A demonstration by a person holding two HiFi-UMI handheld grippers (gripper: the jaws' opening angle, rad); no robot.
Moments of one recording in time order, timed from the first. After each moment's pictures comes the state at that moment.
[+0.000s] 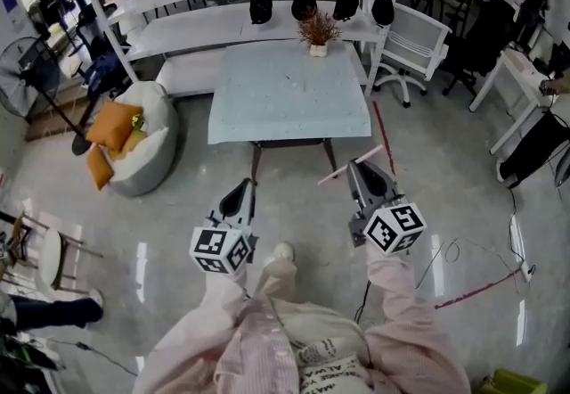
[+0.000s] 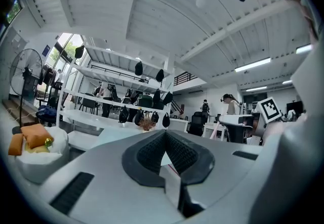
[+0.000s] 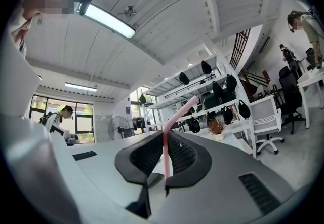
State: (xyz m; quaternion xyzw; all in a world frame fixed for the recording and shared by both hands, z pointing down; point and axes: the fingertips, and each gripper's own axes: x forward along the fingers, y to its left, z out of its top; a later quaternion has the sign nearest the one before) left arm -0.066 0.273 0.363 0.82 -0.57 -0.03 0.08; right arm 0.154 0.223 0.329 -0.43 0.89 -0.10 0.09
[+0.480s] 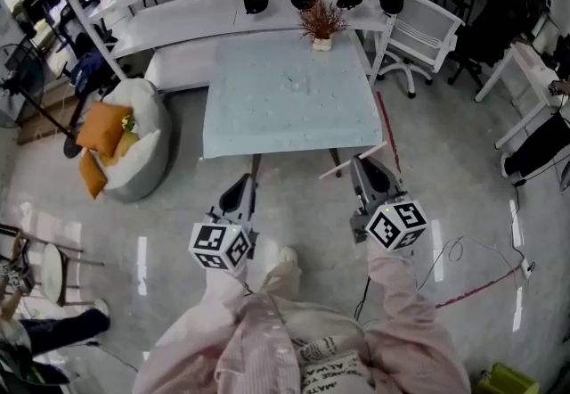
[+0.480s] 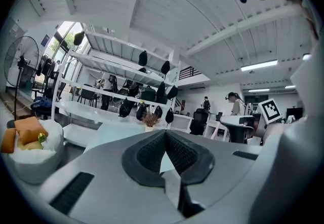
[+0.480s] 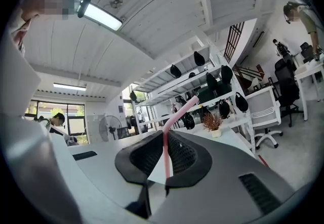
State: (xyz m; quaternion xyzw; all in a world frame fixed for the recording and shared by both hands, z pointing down) left arm -0.105 0.139 0.389 0.82 -0.56 -0.01 0.12; right arm 0.123 0.094 0.355 -0.45 0.88 -0.13 0.08
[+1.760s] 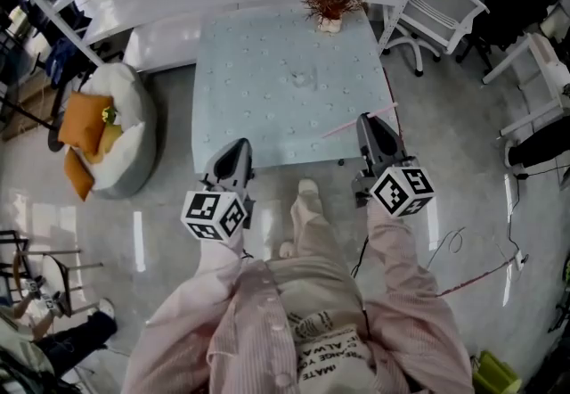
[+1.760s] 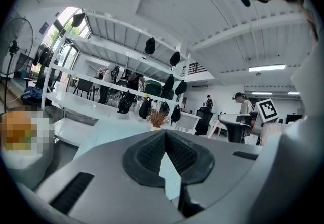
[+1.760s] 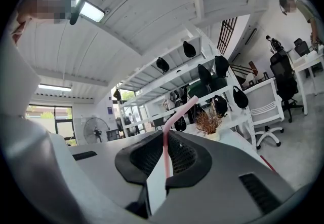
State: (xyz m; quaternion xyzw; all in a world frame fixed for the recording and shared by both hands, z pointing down) left arm -0.152 -0.070 0.426 0.82 -0.55 -0.01 0.15; right arm 0.087 -0.121 0.381 -0.49 0.85 -0.16 0.08
